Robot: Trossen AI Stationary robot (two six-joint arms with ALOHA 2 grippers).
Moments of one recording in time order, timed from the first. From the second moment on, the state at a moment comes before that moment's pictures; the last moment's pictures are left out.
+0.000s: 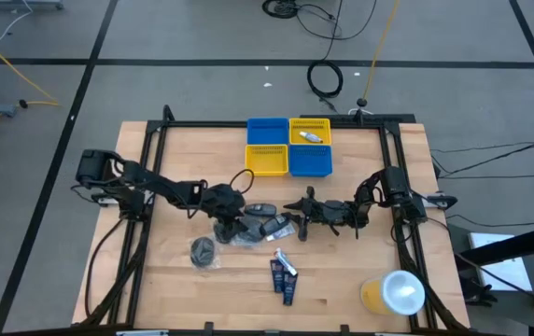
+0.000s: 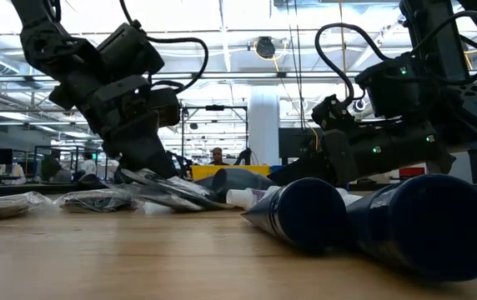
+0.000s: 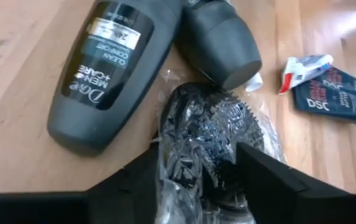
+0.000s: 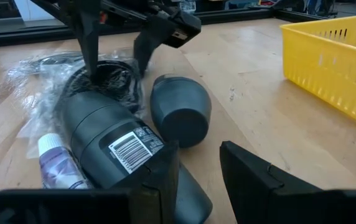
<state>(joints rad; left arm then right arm) 0.01 1.60 0.55 0.32 0.26 -0.45 0.09 2.14 0.44 1.49 0.26 0.14</state>
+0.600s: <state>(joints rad) 0.01 1.44 0.55 0.32 0.36 -0.29 0.09 2.14 0.44 1.48 0.26 0.14</state>
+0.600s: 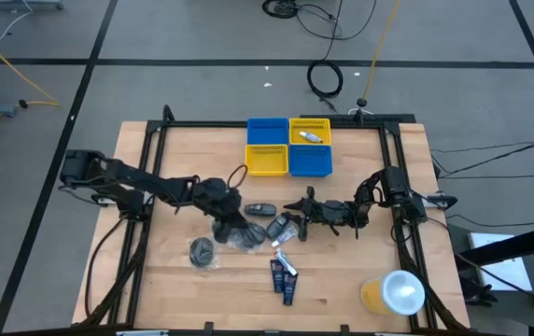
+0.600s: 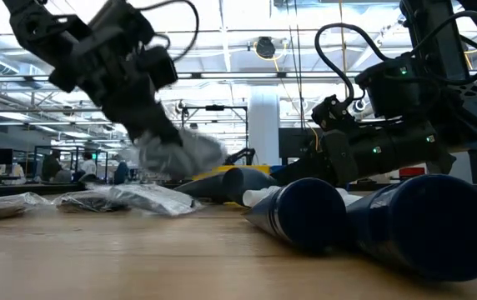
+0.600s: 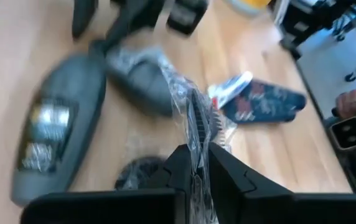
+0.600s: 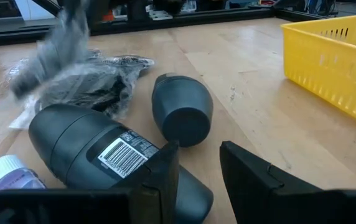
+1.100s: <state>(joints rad) 0.29 1.42 0.66 0.38 -0.05 0.14 0.09 2.14 0.44 1.48 0.27 0.14</state>
